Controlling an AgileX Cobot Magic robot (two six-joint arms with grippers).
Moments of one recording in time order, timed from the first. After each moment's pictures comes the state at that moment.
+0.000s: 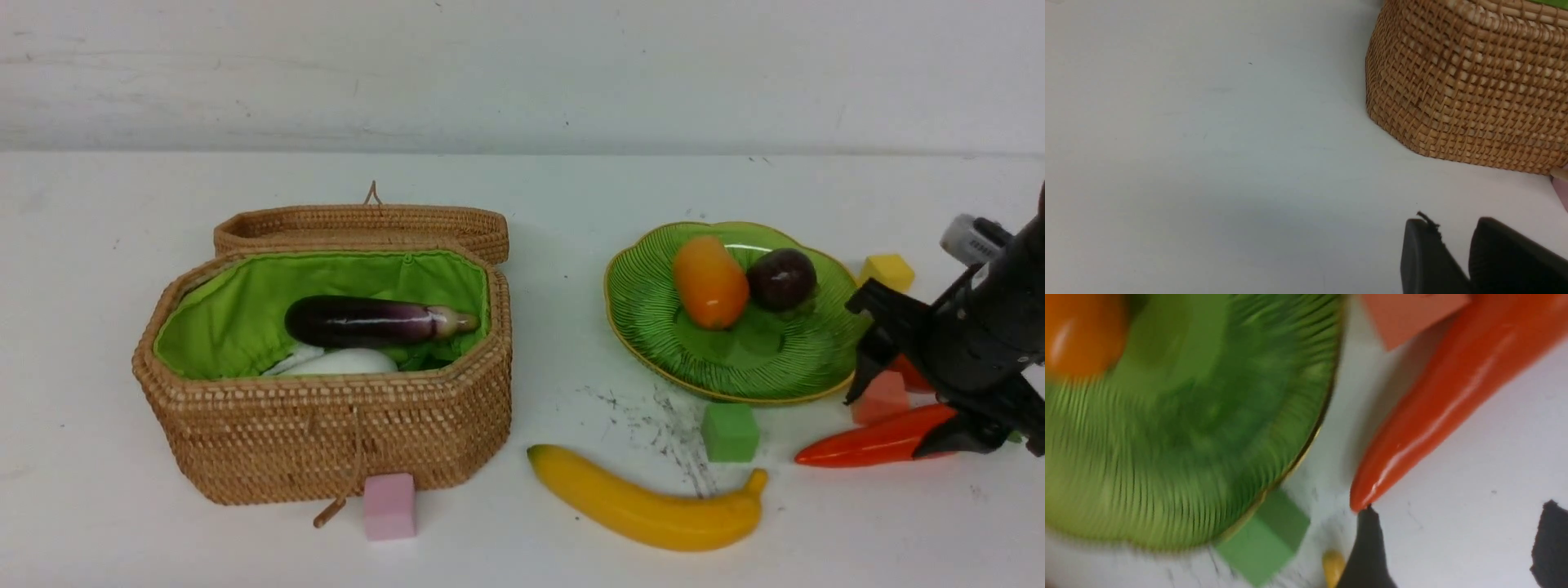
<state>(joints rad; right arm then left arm) 0.09 1.67 -1.15 0.17 0.83 0.88 0.03 -0.01 0.03 0.02 0.40 -0.23</state>
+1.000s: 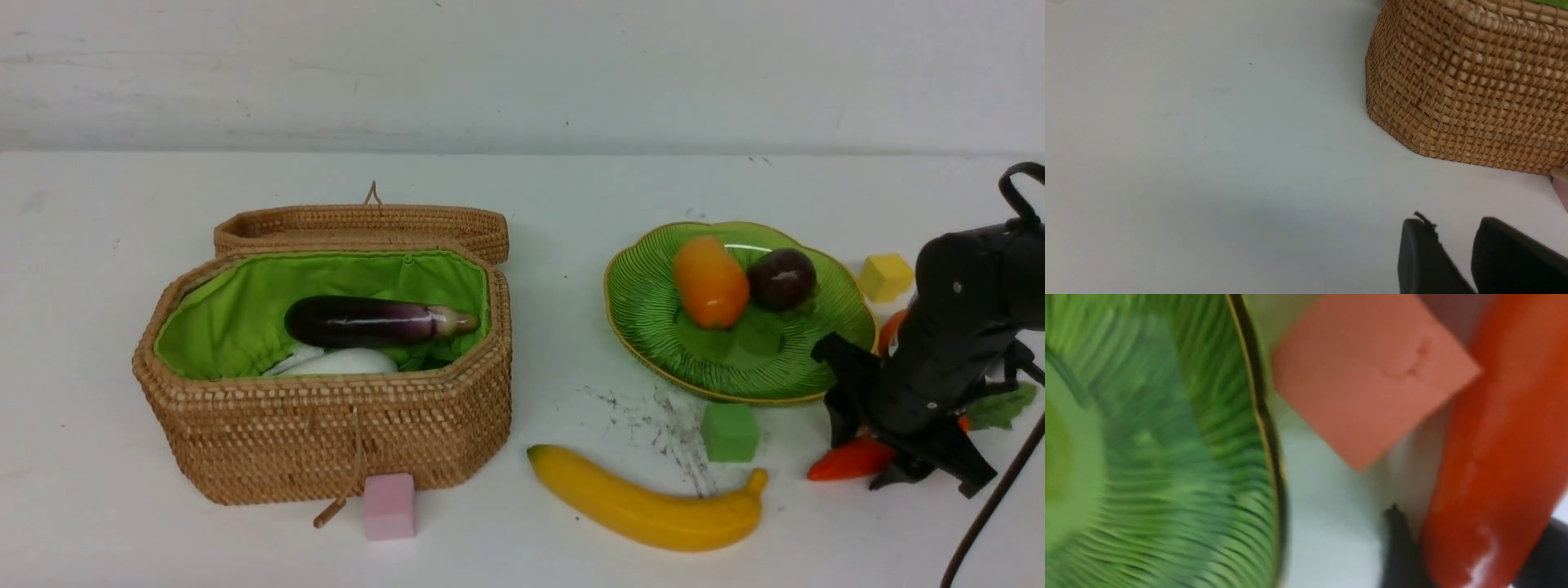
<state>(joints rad) 0.15 1.88 -1.15 -0.02 0.72 1.12 0.03 -0.01 0.03 0.02 0.40 -0.23</state>
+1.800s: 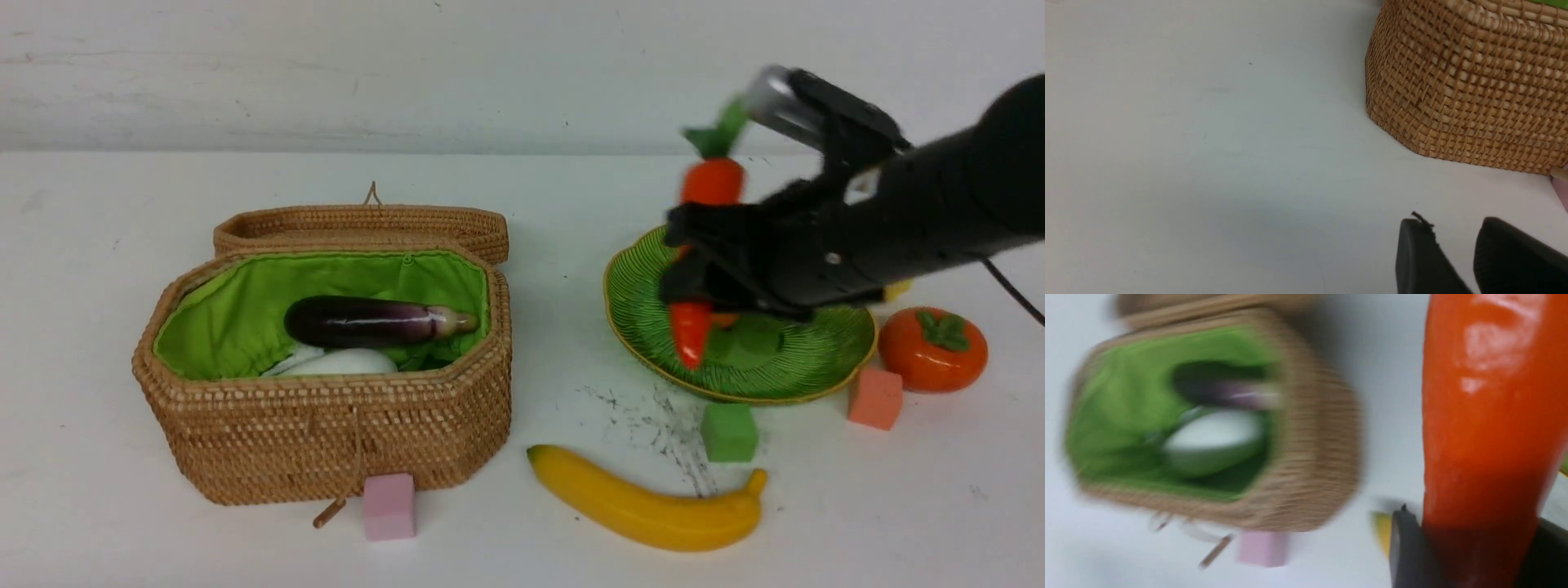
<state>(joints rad) 0.48 1.53 -1.26 0.42 0.58 0.08 0.03 -0.01 0.03 0.02 0.40 -0.23</state>
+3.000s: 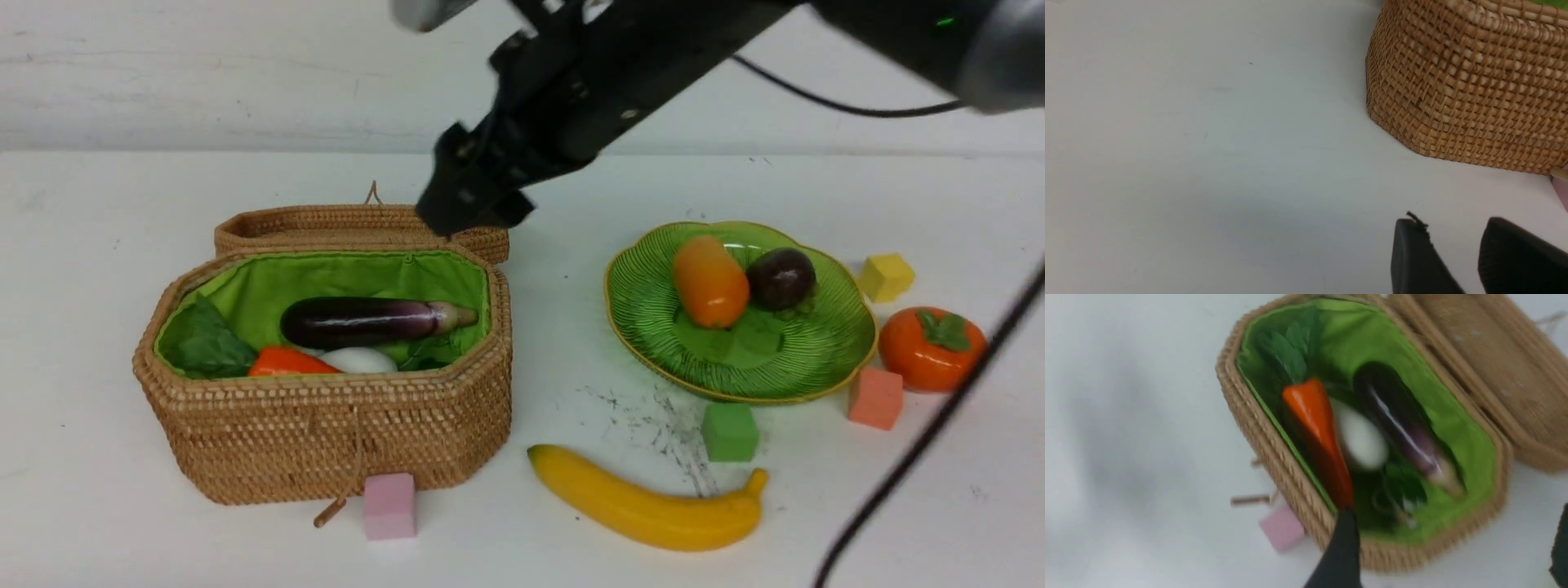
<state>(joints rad) 0.60 1.80 -1.90 0.41 1.01 -0.55 0.03 -0.01 0.03 0.02 0.40 -0.23</state>
